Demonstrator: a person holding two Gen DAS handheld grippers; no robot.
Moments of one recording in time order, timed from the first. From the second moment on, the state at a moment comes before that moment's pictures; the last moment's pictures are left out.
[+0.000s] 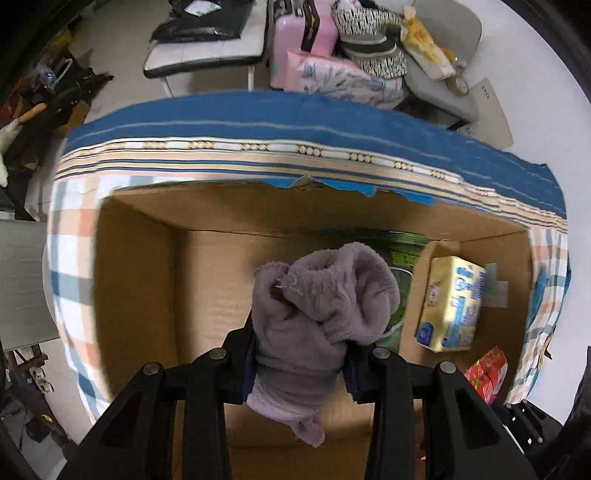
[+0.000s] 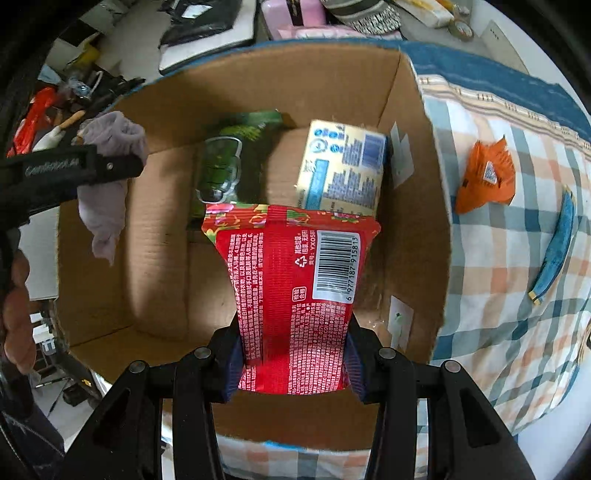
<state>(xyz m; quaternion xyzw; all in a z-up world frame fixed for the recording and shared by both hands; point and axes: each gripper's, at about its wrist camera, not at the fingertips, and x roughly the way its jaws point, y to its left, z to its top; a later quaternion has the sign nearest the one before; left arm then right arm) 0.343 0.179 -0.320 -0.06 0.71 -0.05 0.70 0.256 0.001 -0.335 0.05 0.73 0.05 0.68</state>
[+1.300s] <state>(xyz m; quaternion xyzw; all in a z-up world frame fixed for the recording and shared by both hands) 0.238 0.188 -0.241 -0.06 0.66 0.01 0.75 0.237 -0.003 -0.278 0.01 0.70 0.05 0.71</state>
